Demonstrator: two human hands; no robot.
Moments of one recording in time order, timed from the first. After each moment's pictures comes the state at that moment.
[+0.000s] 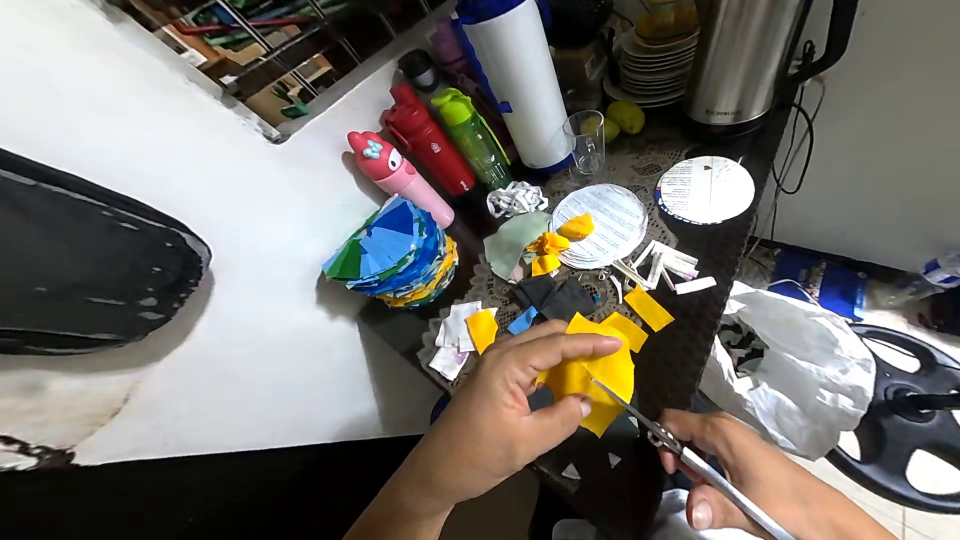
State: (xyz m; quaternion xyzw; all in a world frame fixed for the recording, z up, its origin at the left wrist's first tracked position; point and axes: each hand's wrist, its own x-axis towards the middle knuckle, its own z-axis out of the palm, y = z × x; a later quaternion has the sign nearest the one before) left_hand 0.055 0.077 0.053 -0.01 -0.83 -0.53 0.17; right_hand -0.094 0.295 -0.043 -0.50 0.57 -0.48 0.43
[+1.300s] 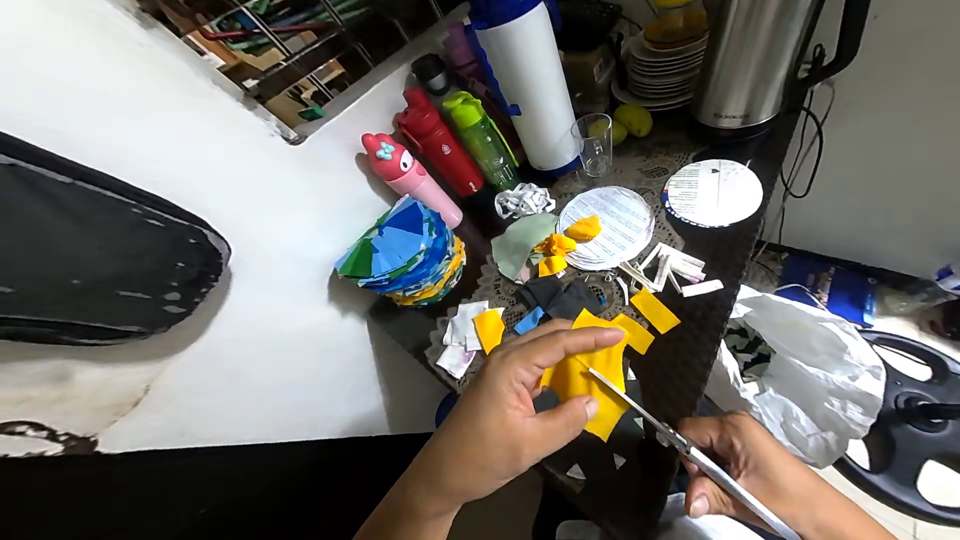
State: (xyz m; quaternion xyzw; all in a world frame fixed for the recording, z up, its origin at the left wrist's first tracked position) left_hand 0.059 0.079 0.054 -0.01 -0.82 -0.55 0.17; right_hand -0.092 0.297 -0.058 -0.48 0.55 -0.56 0.40
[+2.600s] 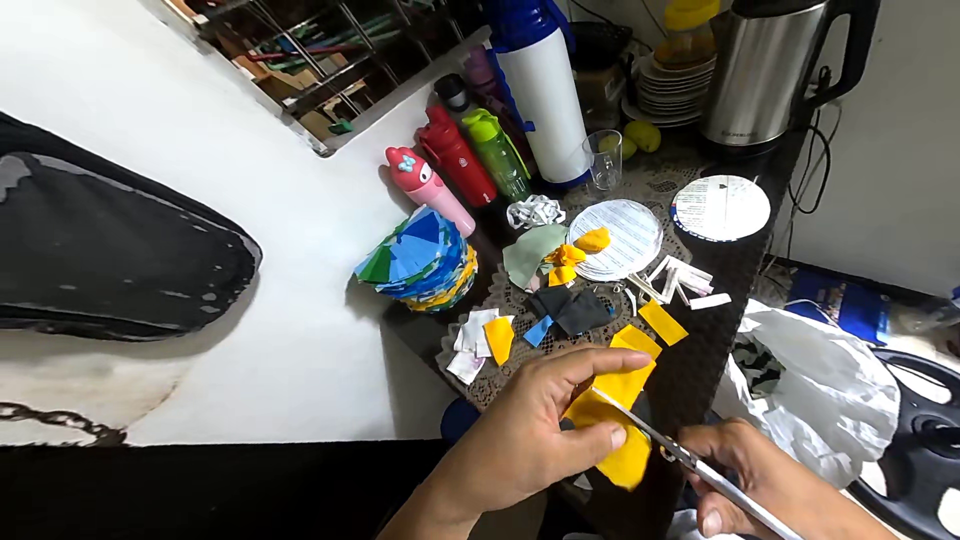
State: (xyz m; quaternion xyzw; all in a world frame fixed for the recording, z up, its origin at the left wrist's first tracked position) left_hand 0.058 0.086 0.054 -0.03 -0.78 -0.61 0.12; right_hand -0.100 0.290 -0.045 -0.52 0.53 -0.52 0.43
